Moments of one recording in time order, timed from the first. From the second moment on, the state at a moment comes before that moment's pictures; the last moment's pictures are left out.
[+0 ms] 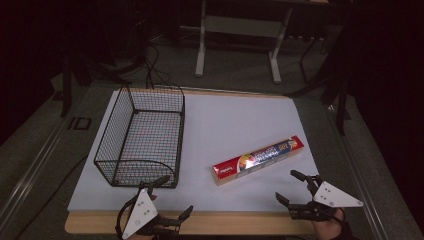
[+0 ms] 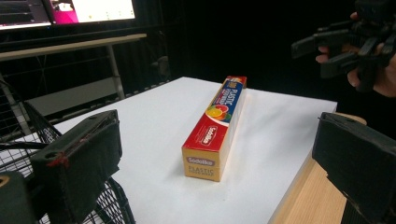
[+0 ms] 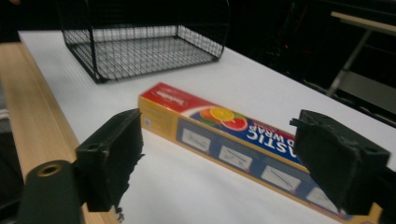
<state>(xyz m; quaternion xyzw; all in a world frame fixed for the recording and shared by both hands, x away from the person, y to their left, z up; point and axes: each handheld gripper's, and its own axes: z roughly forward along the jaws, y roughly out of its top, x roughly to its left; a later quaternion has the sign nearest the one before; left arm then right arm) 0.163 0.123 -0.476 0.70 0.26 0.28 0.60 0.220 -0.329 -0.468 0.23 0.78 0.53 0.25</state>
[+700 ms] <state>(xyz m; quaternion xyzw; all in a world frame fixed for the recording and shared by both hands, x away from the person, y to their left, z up) 0.161 0.124 -0.475 0.69 0.24 0.27 0.62 0.225 -0.321 -0.453 0.19 0.80 0.54 0.17</state>
